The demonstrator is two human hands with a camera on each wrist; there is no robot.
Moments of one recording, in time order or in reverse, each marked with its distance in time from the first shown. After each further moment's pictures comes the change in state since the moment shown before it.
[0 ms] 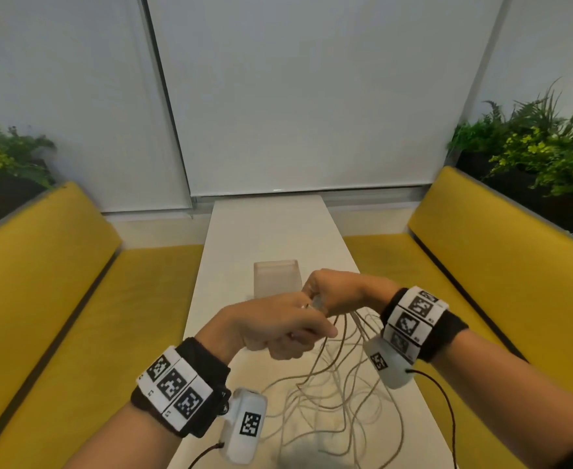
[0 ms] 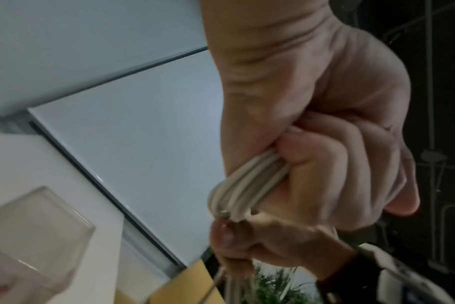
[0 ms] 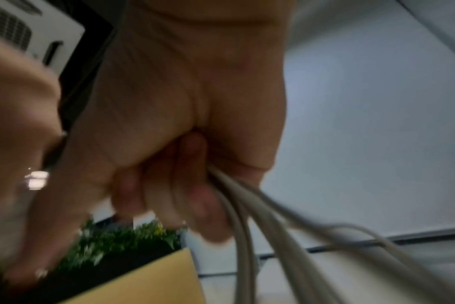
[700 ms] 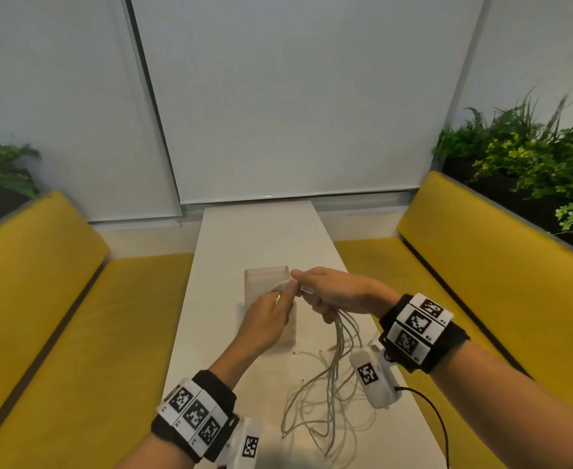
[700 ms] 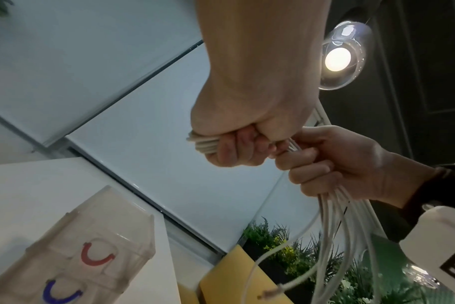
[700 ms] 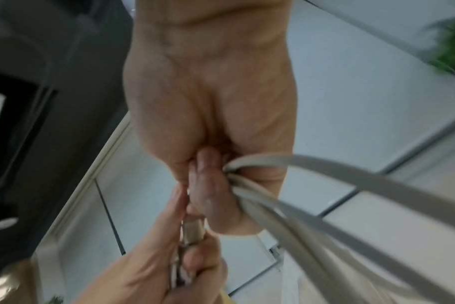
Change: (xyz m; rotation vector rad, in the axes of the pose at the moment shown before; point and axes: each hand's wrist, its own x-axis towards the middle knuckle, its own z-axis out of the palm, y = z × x) left_hand 0.054 -0.056 -0.004 0.162 0.896 0.194; right_hand -0.010 -0.001 -0.003 0.673 0.088 0.149
